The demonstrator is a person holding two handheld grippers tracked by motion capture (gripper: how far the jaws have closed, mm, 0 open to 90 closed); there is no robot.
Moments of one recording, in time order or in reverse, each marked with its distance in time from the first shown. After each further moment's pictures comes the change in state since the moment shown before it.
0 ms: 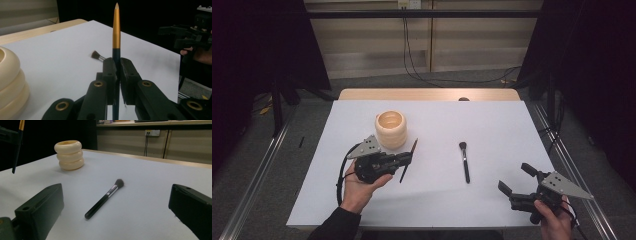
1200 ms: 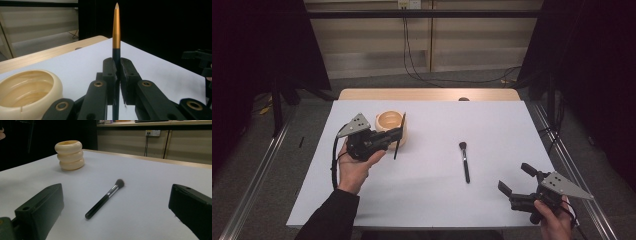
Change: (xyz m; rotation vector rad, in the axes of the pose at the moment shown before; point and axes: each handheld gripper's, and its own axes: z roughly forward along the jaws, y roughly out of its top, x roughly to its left) left arm 0.033 0.036 -0.006 -0.090 0.125 -0.016; right arm 0.000 0.000 0.000 -0.002 0.000 -0.004
